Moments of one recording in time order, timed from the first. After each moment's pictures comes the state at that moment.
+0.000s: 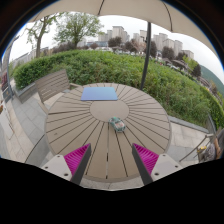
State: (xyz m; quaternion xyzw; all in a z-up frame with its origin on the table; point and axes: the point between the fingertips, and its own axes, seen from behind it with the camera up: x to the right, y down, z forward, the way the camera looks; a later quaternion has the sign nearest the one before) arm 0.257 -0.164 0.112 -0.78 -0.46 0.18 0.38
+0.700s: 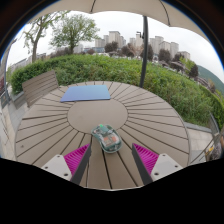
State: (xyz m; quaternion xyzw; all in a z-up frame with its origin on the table) arm 0.151 -0.042 -0.004 -0.78 -0.44 0.19 0.41
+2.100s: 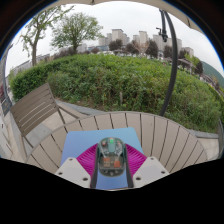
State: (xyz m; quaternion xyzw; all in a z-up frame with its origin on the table) arm -0.207 0.050 0.046 -0.78 -0.45 0.22 0.38
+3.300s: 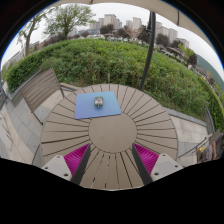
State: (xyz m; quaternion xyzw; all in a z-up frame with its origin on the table) arm 0.087 -0.101 0.148 -0.83 -0.44 0.12 0.33
